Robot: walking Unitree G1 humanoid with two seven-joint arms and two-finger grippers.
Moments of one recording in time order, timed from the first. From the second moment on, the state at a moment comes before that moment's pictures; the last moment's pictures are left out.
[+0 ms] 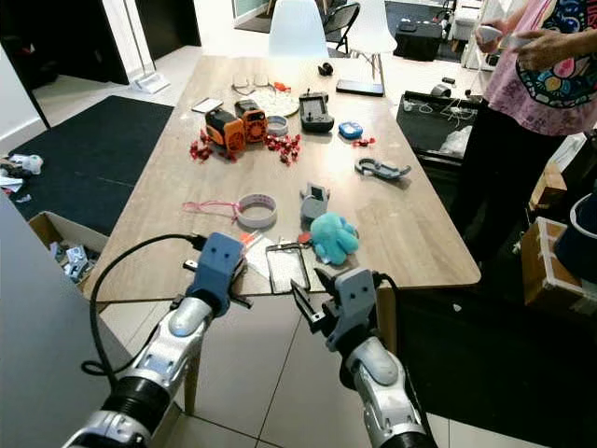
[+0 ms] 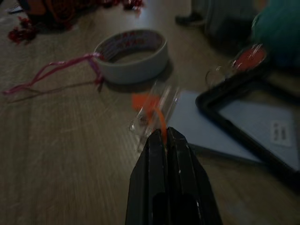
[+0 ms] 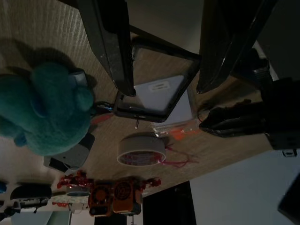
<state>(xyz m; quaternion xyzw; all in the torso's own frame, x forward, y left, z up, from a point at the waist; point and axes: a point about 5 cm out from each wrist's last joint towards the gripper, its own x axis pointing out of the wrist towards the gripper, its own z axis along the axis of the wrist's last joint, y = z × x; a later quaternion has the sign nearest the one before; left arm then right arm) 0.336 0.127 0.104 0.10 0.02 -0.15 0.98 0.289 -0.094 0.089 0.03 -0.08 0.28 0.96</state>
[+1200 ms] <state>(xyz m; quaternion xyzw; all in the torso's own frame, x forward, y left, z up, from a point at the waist) 0.268 0.163 0.176 -0.18 -0.08 -0.52 0.83 0.283 -0.090 0.091 0.04 -0.09 0.30 0.95</state>
